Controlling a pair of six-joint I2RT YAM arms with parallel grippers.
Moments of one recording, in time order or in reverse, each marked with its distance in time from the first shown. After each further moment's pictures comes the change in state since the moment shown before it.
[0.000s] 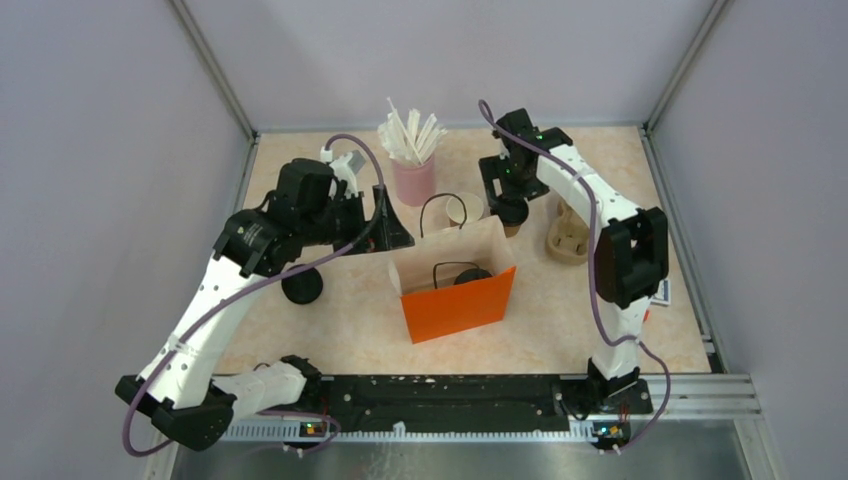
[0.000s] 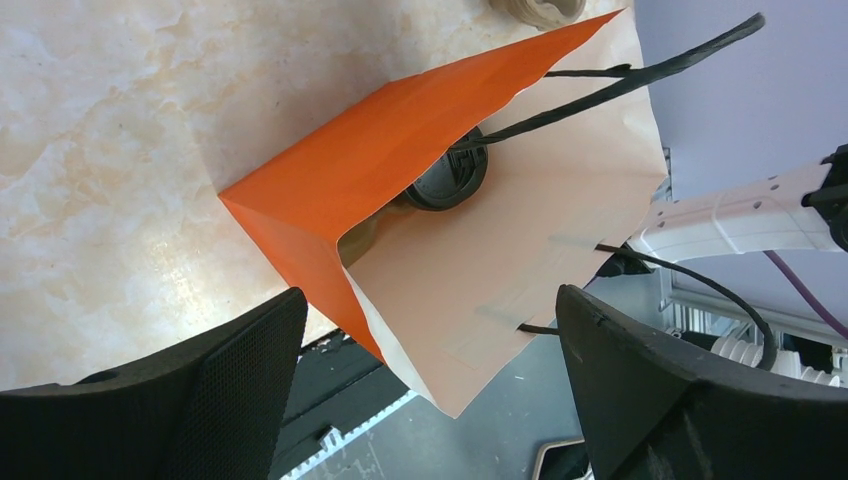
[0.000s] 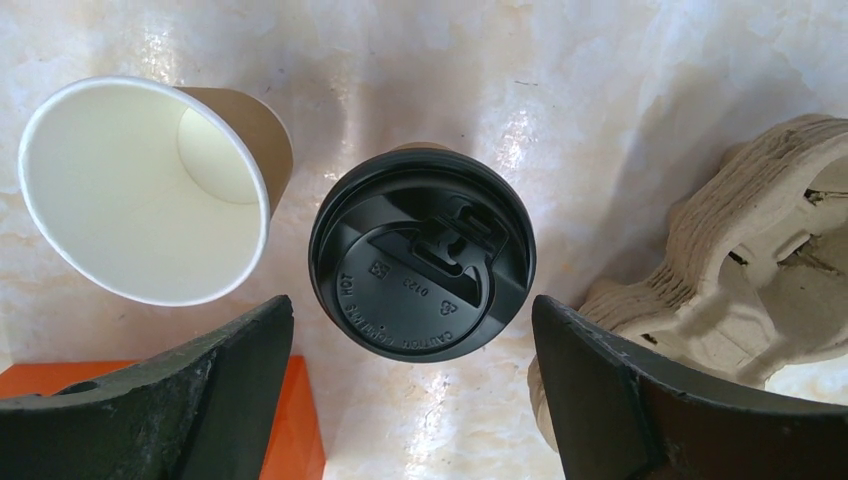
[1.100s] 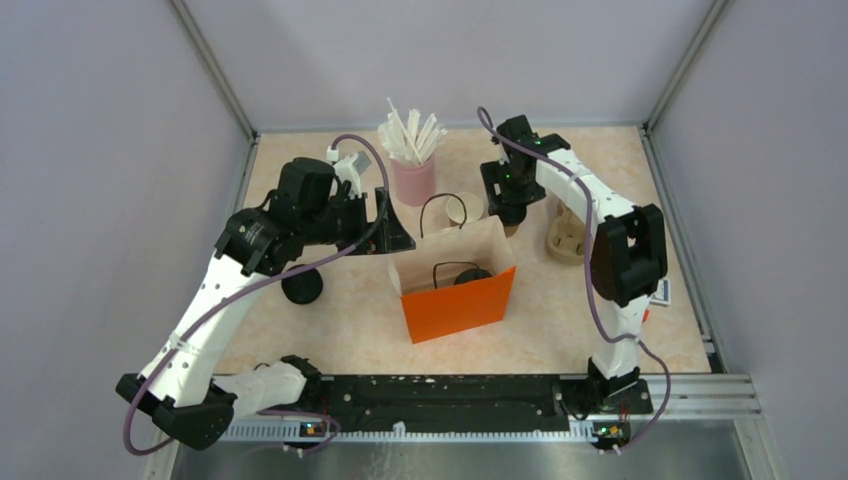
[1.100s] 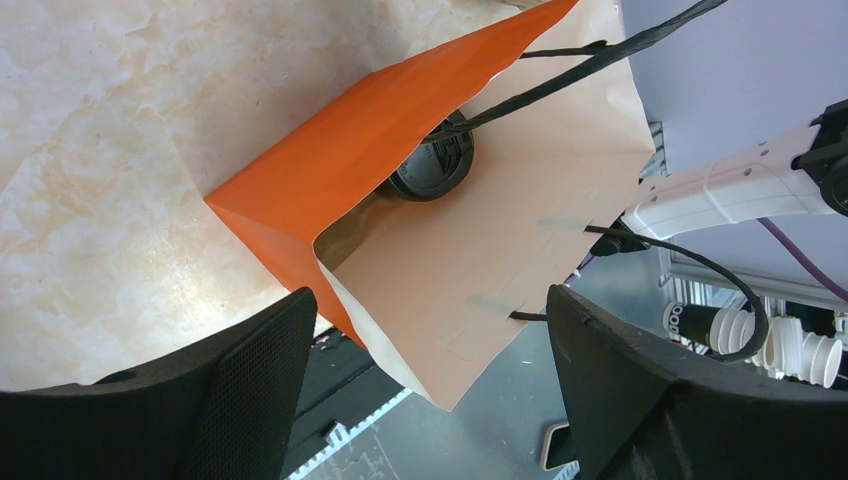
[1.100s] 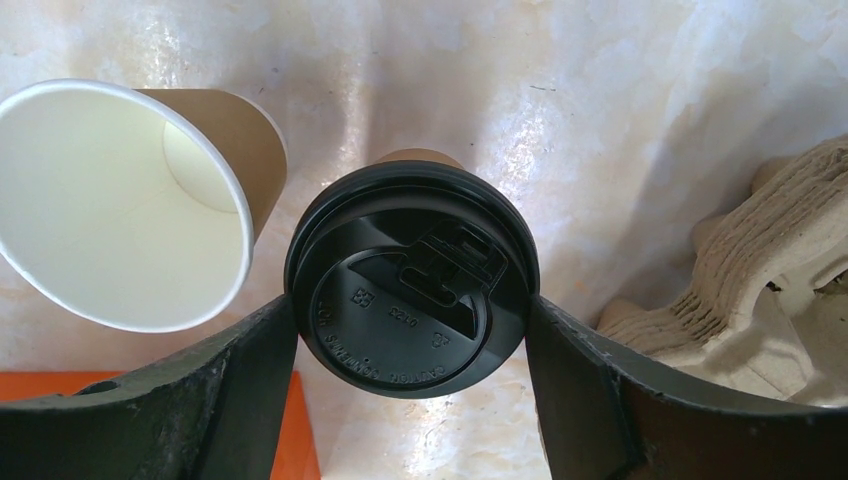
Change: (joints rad) left arm 0.000 0.010 0.000 0.006 0.061 0.043; right arm -0.015 0.014 -0.062 0.069 -0.033 -0.012
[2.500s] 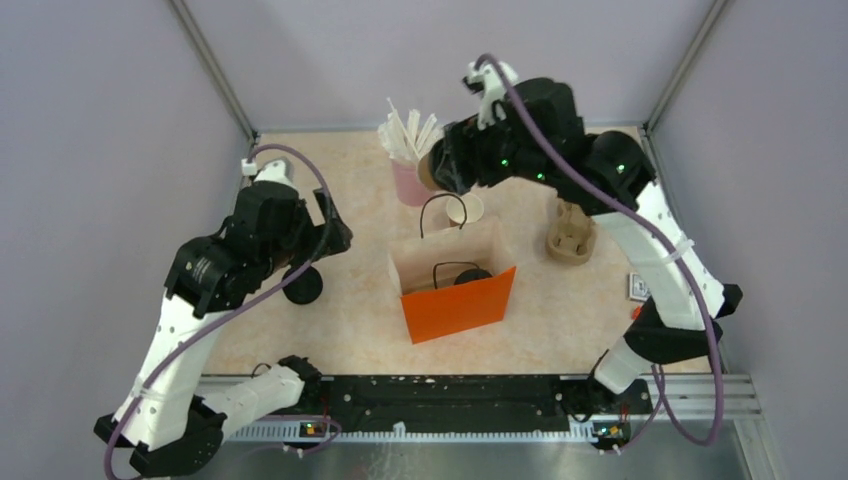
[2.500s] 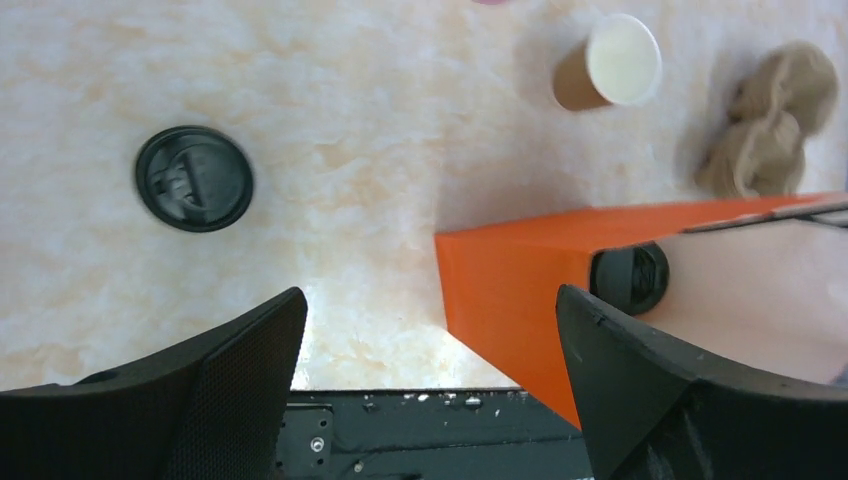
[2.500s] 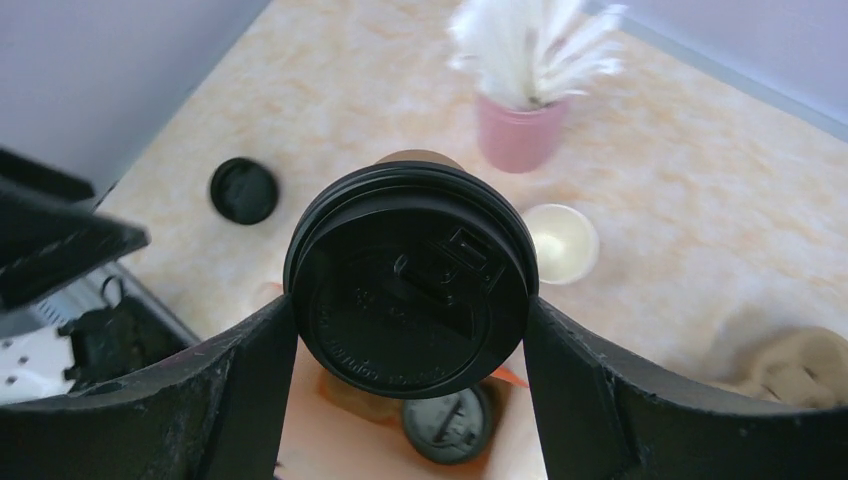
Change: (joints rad) left arm 0.001 -0.114 0.088 -0.225 -0.558 -0.062; right arm 0.413 -0.327 0.626 -0.282 0.075 0.051
